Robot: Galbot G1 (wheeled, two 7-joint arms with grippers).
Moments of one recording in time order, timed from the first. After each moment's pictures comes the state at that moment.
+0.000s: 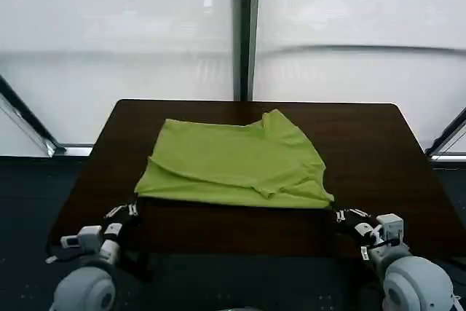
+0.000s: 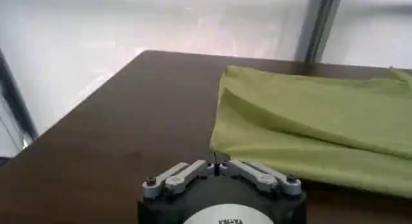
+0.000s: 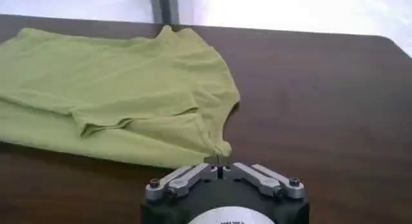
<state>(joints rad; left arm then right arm) 1.78 -1.13 -0.59 -2.16 -0.51 0.31 -0.29 -1.78 1.00 0.68 2.34 0.58 -0.69 0.12</state>
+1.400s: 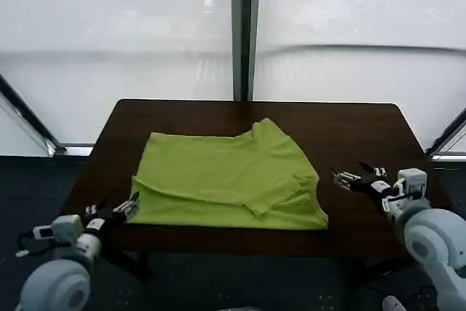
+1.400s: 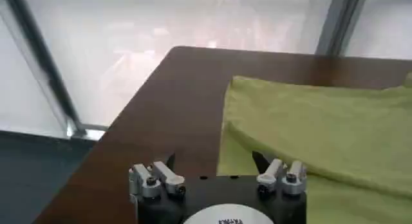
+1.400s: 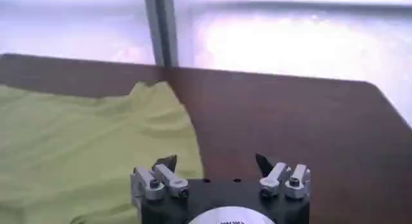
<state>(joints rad) 1.58 -0.94 -0.65 -2.25 -0.88 0.60 -0.42 -0.91 0.86 0.32 1.87 1.02 -0.74 0.36</state>
